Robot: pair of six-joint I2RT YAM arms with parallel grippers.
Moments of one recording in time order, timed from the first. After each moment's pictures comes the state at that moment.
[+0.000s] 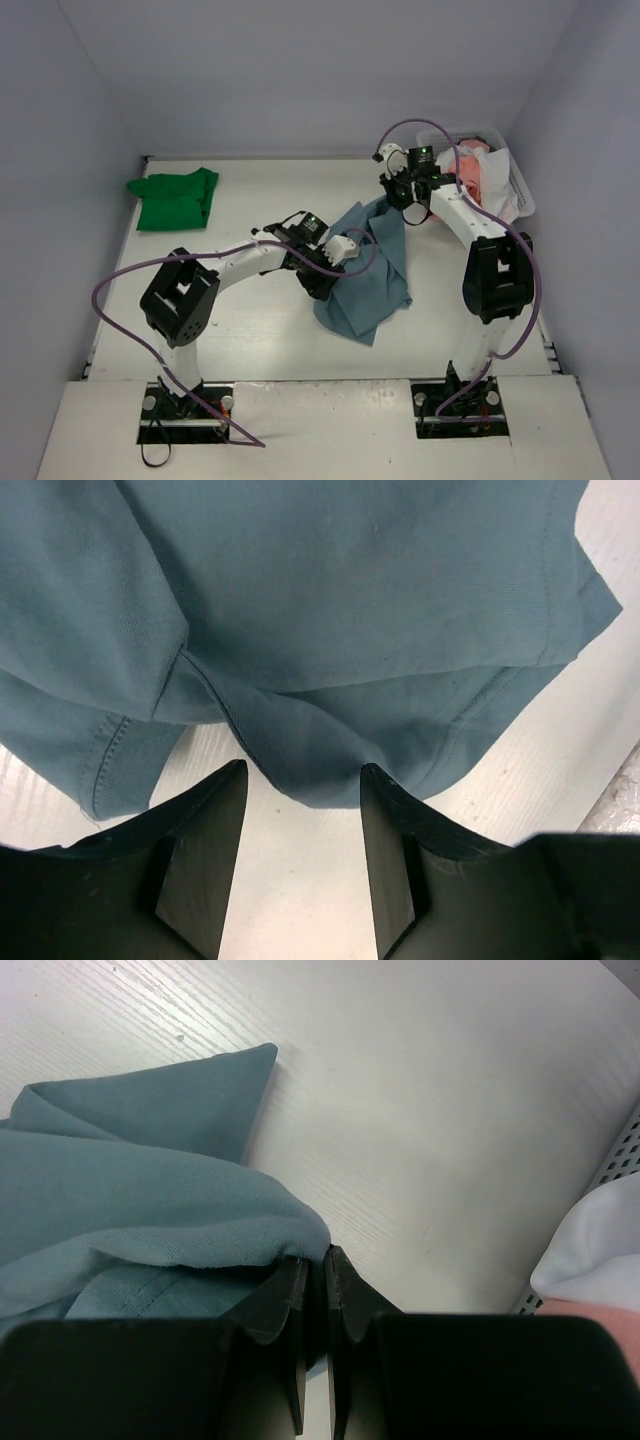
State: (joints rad) left arm -0.72 1.83 1.31 -0.61 0.41 0.25; right arm 0.20 1.87 1.48 -0.41 -0.22 -0.41
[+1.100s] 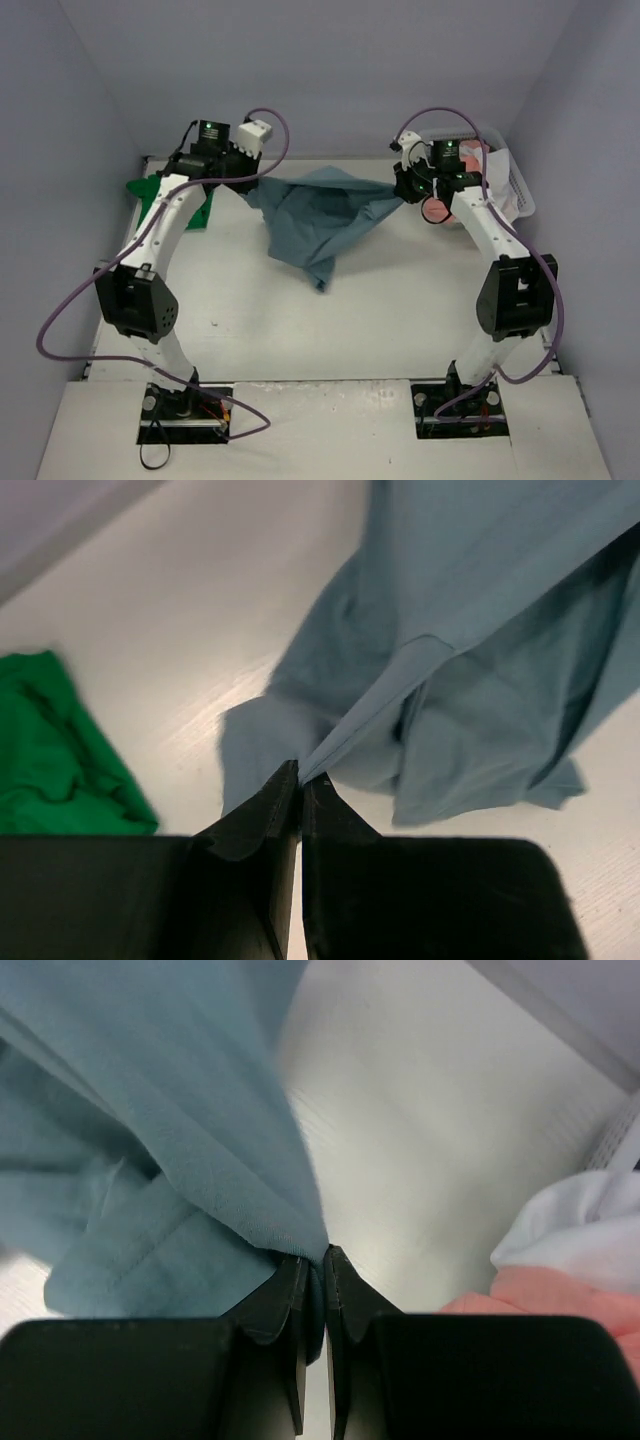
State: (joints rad) left arm -0.27 1.77 1.76 -0.74 0.30 0.26; right arm 0.12 1.73 1.46 -0.44 -0.37 -0.41
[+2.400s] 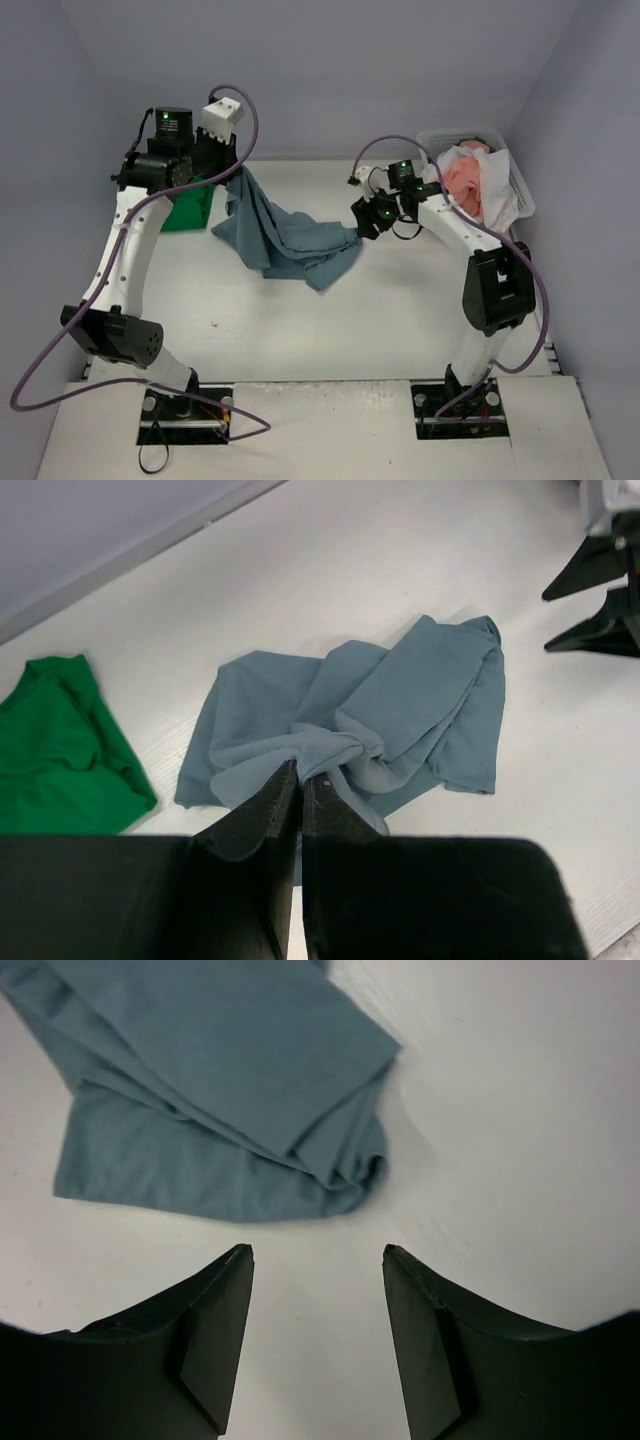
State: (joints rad) left arm -0.18 1.55 1.87 -0.87 0.37 0.18; right arm 0.29 1.79 1.40 -0.55 -0.42 -0.44
